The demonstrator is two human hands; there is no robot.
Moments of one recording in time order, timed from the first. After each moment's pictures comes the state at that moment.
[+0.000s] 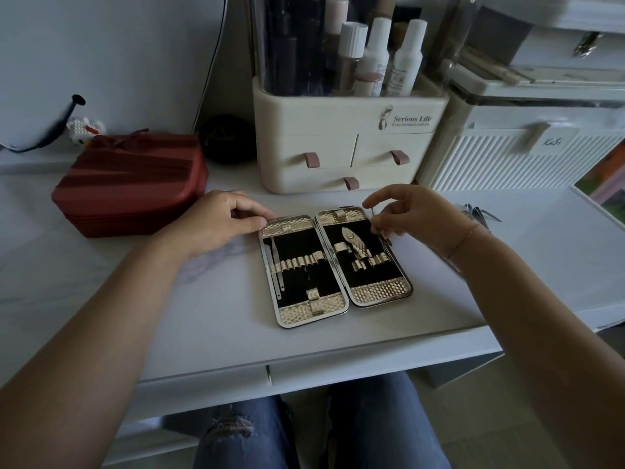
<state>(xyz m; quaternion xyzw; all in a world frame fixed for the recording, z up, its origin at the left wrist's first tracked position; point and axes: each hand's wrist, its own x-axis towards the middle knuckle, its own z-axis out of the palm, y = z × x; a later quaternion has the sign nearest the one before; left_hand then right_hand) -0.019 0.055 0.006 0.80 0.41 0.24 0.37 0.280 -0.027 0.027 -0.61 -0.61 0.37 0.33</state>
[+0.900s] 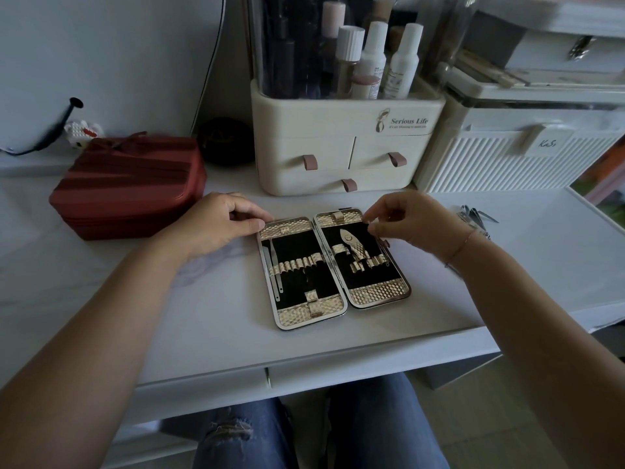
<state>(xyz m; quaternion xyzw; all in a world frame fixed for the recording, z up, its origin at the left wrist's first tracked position) -0.020 0.057 0.005 0.80 0.41 0.23 0.37 0.283 -0.028 0.023 -0.65 -0.66 0.27 0.26</state>
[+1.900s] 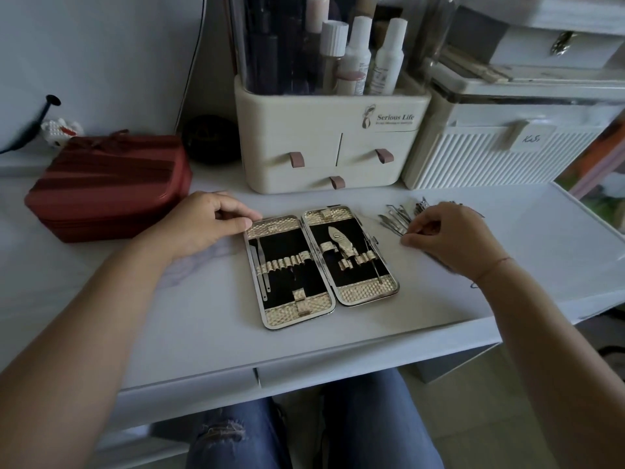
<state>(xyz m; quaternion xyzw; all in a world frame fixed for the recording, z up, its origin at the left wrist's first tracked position) -0.018 0.054 0.006 0.80 0.41 0.24 0.36 0.307 -0.076 0.024 -0.76 -0.60 0.06 0.21</state>
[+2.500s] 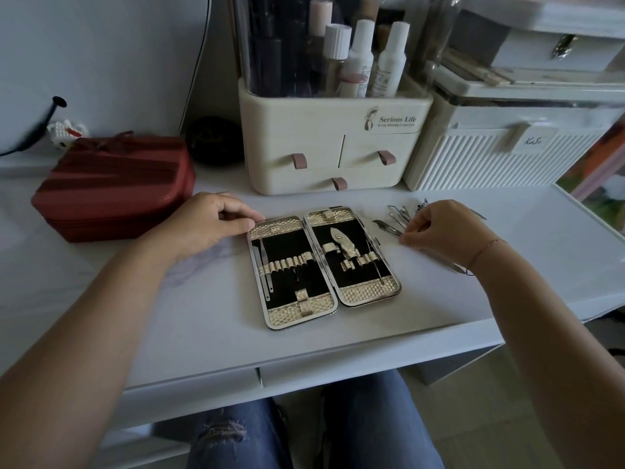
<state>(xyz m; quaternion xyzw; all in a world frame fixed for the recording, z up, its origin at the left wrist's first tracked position) -0.018 0.054 0.007 0.79 0.41 0.24 0.38 0.298 -0.066 0.037 -0.78 -0.59 0.11 0.17</state>
